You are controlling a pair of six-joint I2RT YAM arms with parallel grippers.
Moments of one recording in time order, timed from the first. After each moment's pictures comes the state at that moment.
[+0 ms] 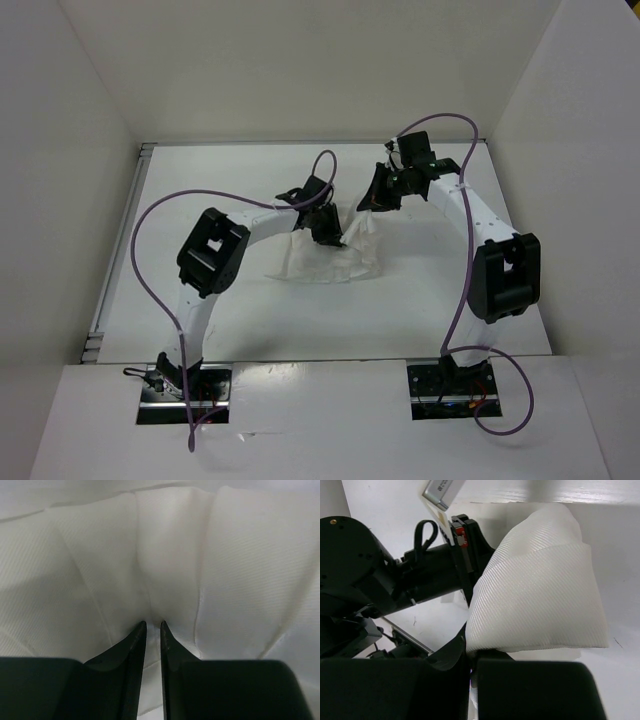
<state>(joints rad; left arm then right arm) -0.59 2.19 1.59 -0.33 0.29 -0.76 0.25 1.72 1.48 -0.68 -0.46 0.51</state>
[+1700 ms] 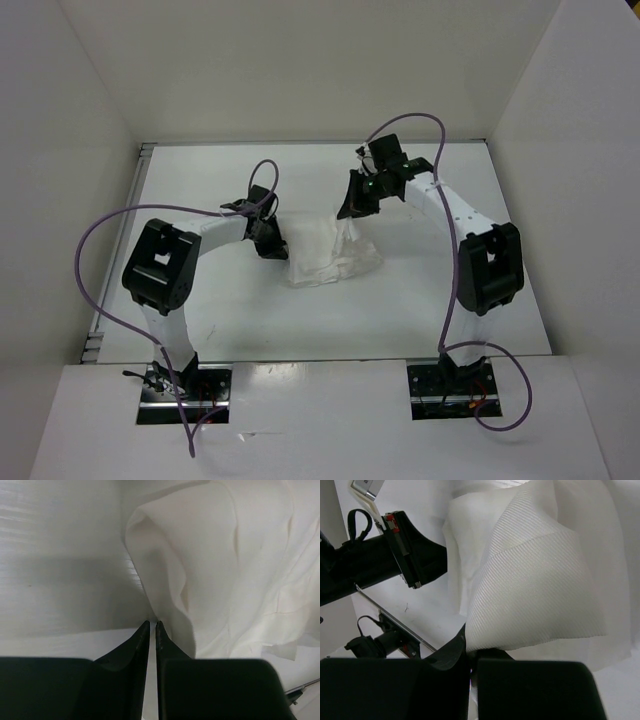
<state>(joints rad) -0.38 1.87 1.16 -0.41 0.17 -0.74 0.37 1.80 1.54 -0.70 -0.45 0.47</state>
